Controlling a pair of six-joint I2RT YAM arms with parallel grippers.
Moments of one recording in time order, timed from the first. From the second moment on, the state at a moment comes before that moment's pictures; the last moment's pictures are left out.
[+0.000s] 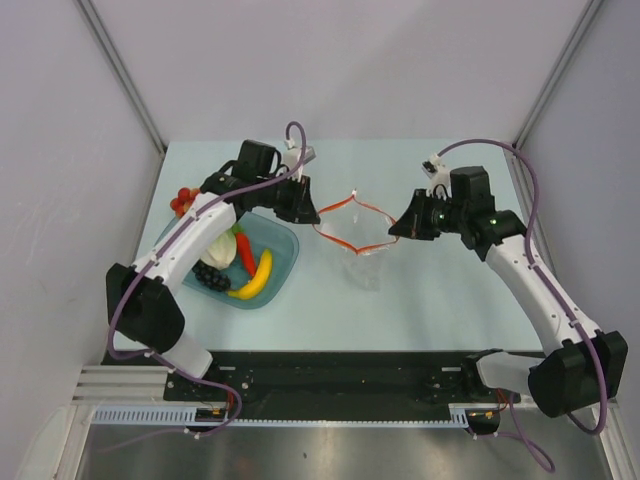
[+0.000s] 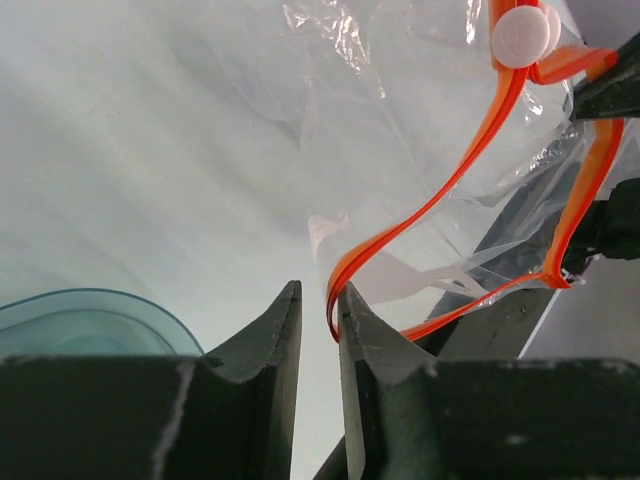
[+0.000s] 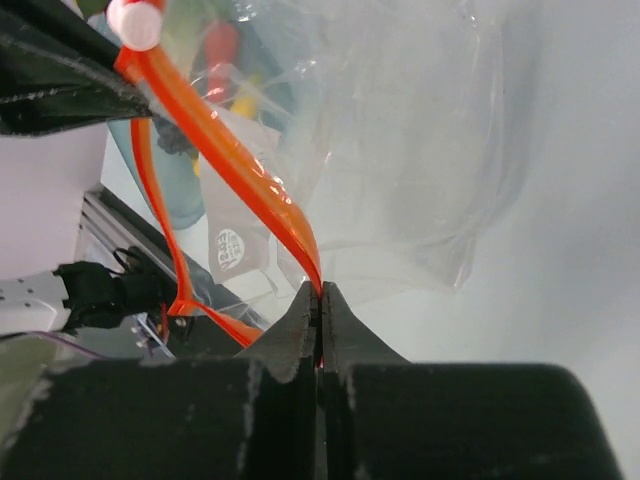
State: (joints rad) left arm -0.42 1.58 1.46 -0.66 0.59 -0.11; right arm 0.29 1.22 1.15 -0.58 -0.53 0.38
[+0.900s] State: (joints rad) left arm -0.01 1.69 1.77 -0.83 0.36 0.40; right arm 0.35 1.33 1.13 -0.47 -0.43 0.59
